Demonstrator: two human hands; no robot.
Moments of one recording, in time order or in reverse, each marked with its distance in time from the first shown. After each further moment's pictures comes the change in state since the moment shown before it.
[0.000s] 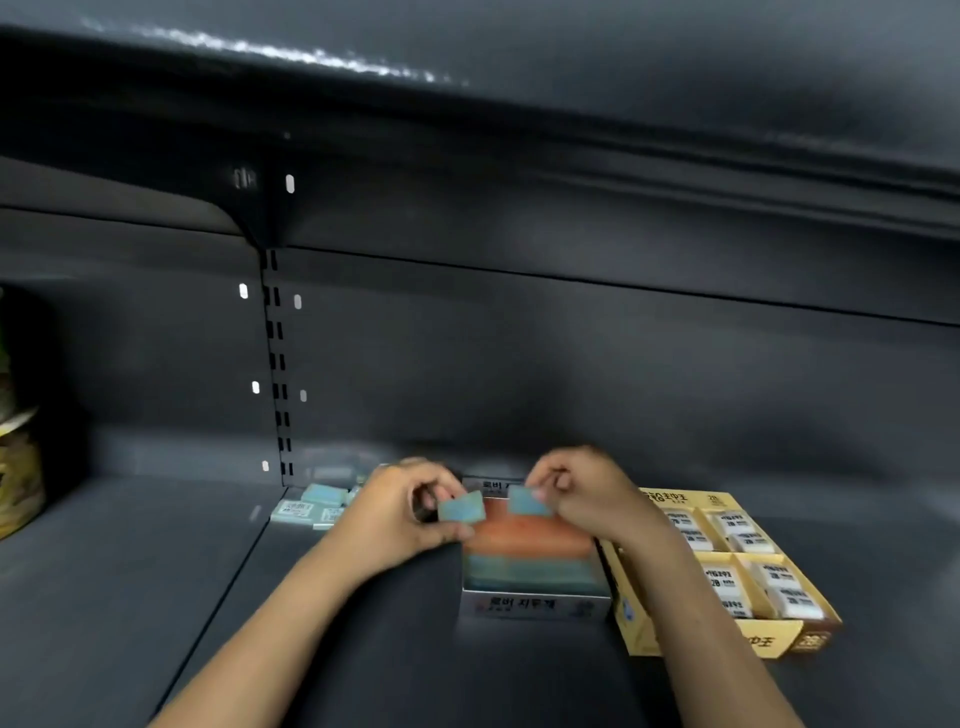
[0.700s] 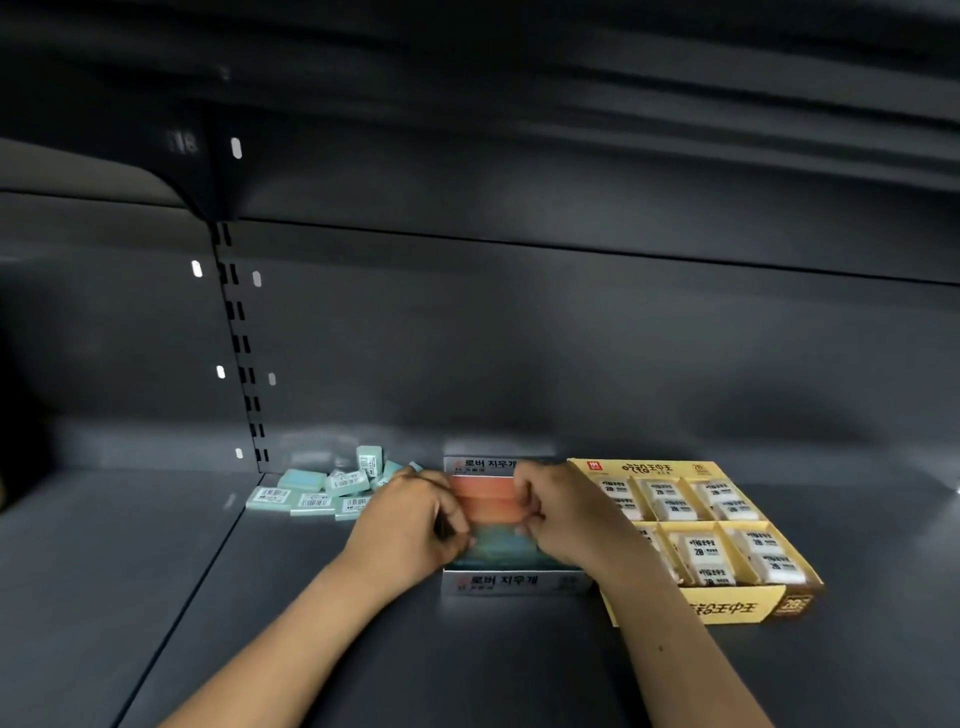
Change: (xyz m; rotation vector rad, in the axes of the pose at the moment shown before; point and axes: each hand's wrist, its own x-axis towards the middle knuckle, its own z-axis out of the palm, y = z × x) left_hand -0.006 0.016 0.036 0.372 -0.106 0.000; right_hand -0.028 0.008 0.024 -0.213 -0.039 -0.013
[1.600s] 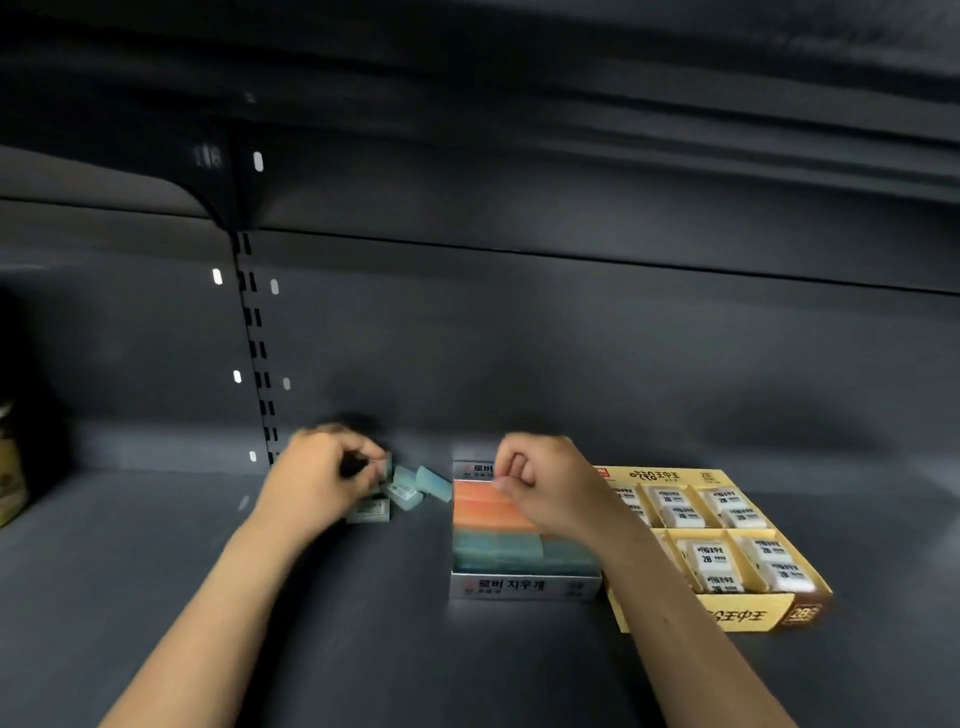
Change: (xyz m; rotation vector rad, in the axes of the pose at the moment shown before) left_hand 0.000 -0.069 -0.053 0.005 0.229 -0.177; right_hand 0.017 -0.021 -0.012 0.141 0.115 -0.106
